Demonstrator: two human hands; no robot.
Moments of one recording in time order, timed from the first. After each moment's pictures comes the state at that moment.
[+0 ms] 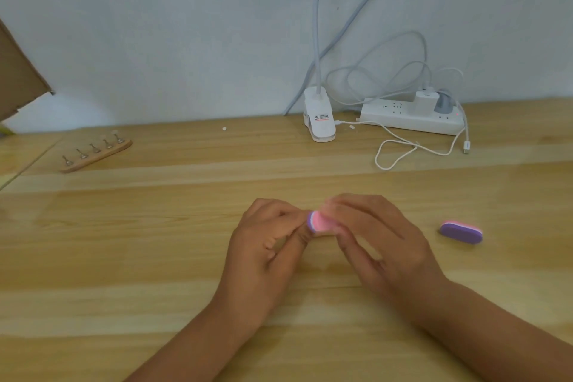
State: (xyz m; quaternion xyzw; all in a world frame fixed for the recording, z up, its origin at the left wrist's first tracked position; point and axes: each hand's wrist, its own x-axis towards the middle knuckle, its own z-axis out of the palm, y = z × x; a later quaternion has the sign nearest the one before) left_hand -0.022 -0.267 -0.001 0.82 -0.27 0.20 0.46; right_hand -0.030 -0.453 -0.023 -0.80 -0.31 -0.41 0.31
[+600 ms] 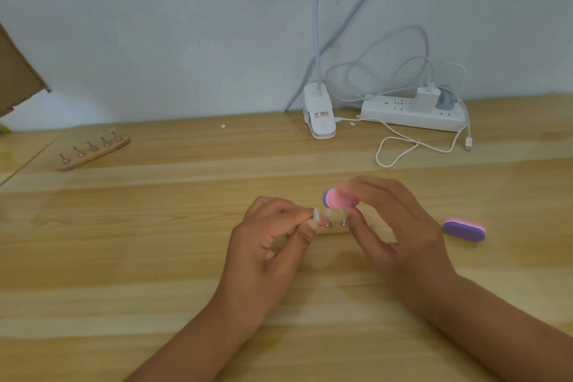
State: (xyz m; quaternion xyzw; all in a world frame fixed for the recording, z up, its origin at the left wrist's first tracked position) left_hand -0.023 -0.269 -0.002 0.80 -0.25 0.18 0.51; right_hand -0.027 -0.457 -0.021 -0.79 -0.26 -0.44 0.33
